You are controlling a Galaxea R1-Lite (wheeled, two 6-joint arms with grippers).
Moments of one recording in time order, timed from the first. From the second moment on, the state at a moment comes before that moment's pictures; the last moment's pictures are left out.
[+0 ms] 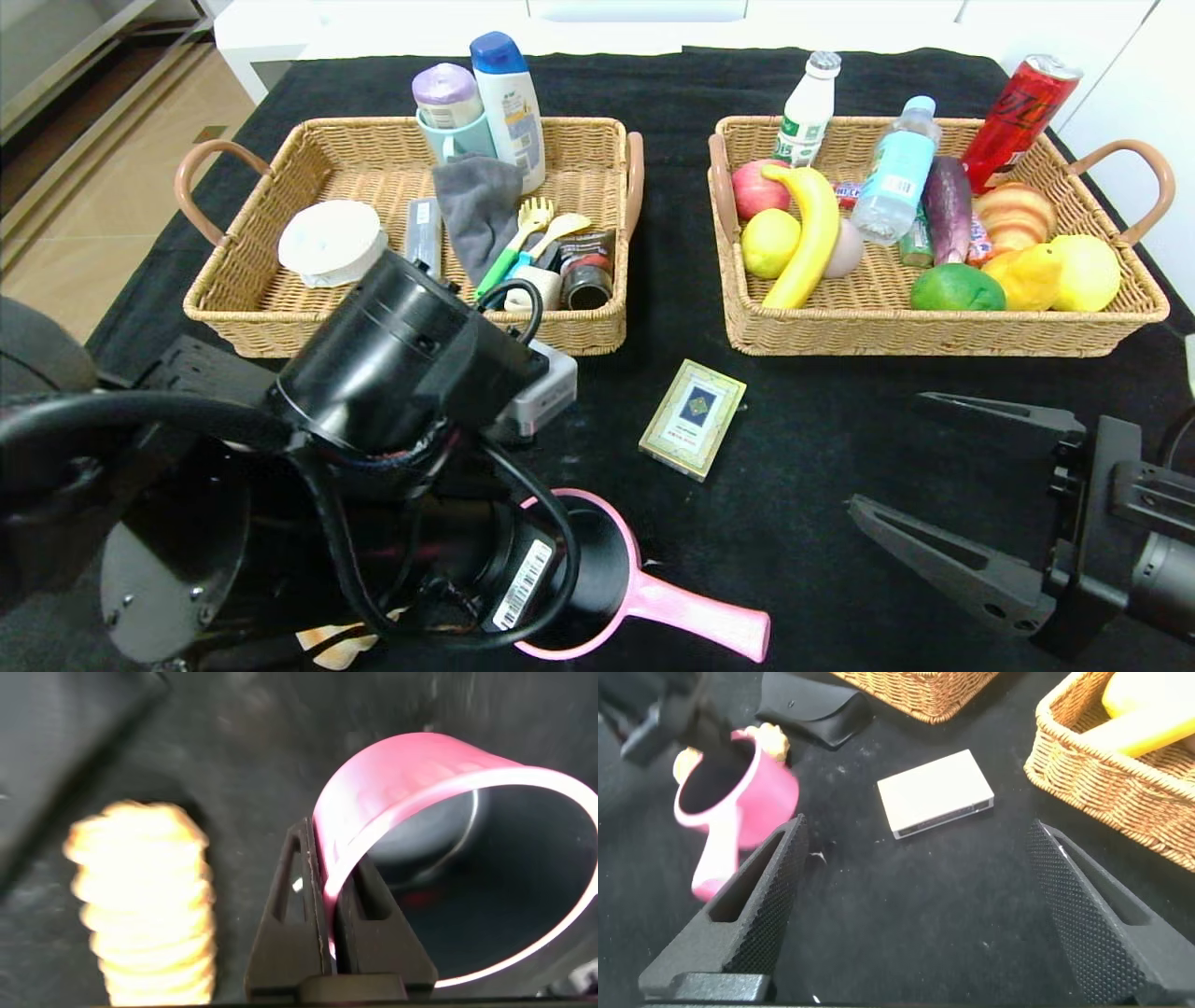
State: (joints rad) left arm -0.86 1.57 -1.22 0.50 0.30 -0.17; right arm 0.60 1.24 -0.45 -0.75 0.22 -0.11
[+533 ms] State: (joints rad) left arm -0.73 1.49 -1.22 0.39 0.30 -0.21; right arm 0.60 1.24 -0.44 -0.75 0.22 -0.11
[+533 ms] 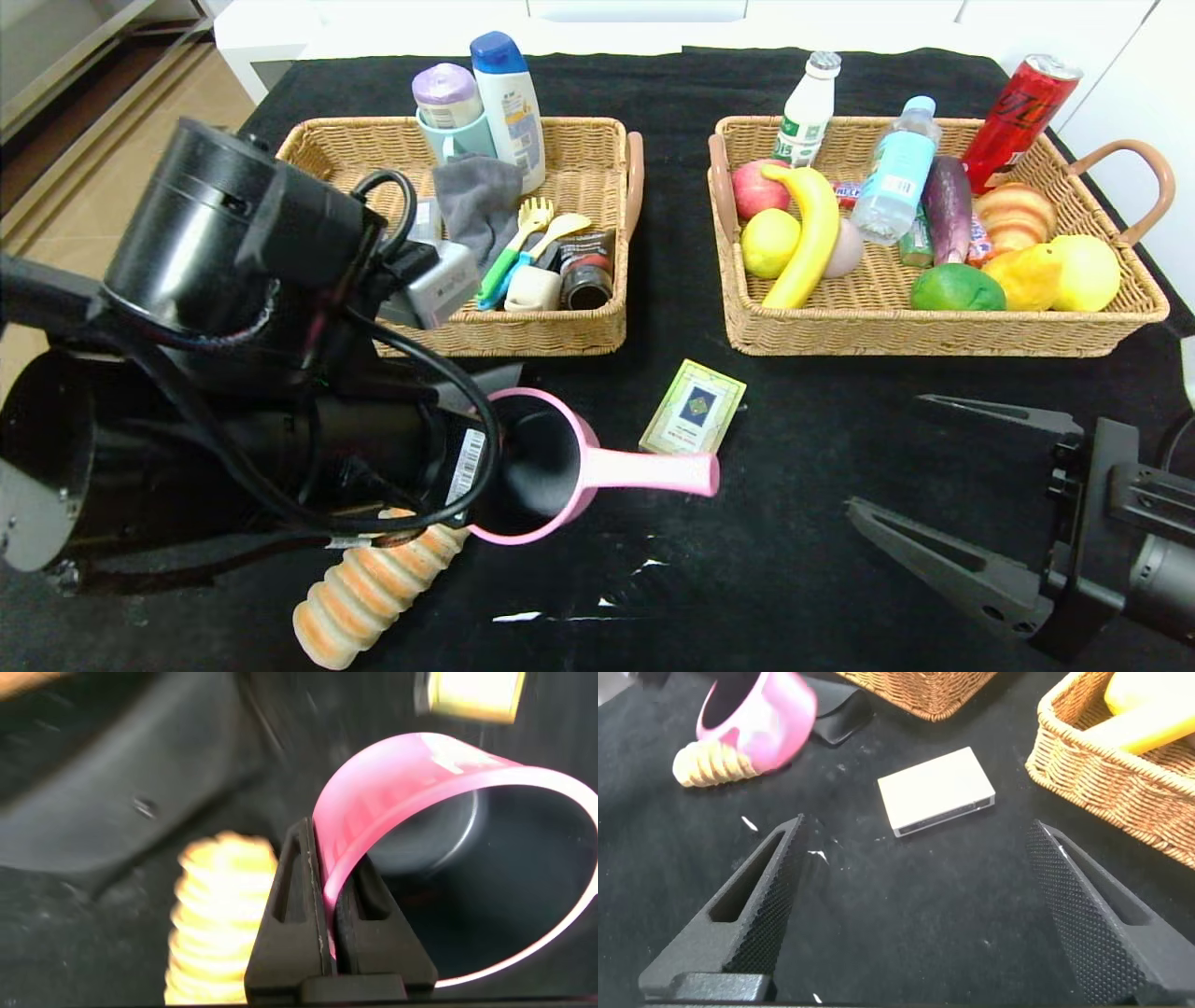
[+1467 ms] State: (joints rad) left arm -0.46 1.47 -1.26 0.09 0.29 -0.21; right arm 0.60 1.24 -0.44 -0.75 0.22 -0.11
